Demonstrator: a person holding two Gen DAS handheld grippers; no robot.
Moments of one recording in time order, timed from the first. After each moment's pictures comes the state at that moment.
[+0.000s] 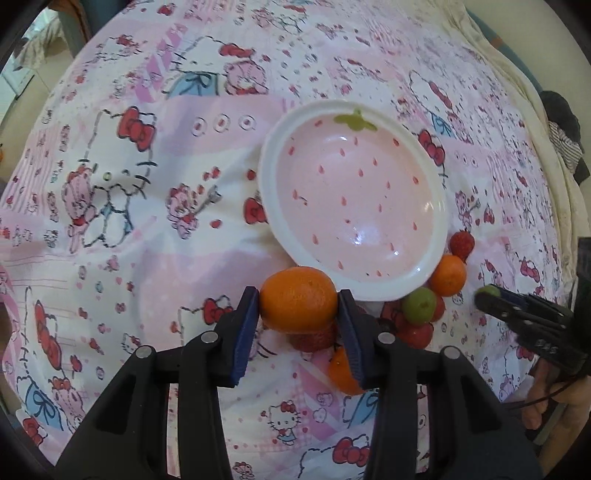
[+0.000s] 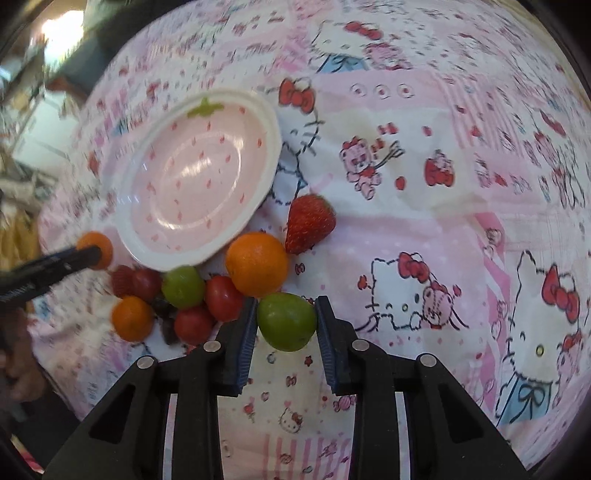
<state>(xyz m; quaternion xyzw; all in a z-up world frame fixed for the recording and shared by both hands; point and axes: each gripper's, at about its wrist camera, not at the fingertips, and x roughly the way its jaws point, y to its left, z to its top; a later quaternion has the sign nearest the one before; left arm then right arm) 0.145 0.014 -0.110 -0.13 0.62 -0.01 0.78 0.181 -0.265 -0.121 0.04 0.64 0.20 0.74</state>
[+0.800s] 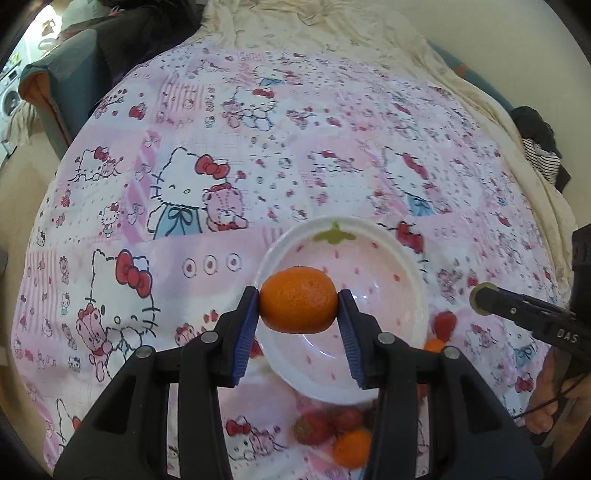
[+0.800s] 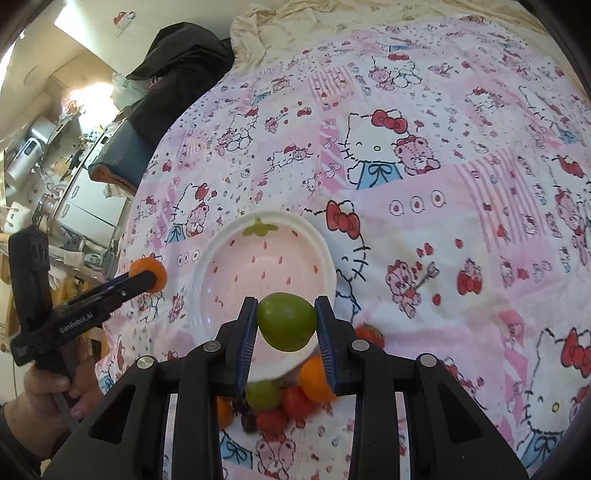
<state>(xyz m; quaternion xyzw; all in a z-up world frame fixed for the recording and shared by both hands) 0.208 0.023 -0.069 -0.09 0.52 -0.04 0.85 0.231 -0.245 -0.086 0.15 0.55 0.24 0.79</state>
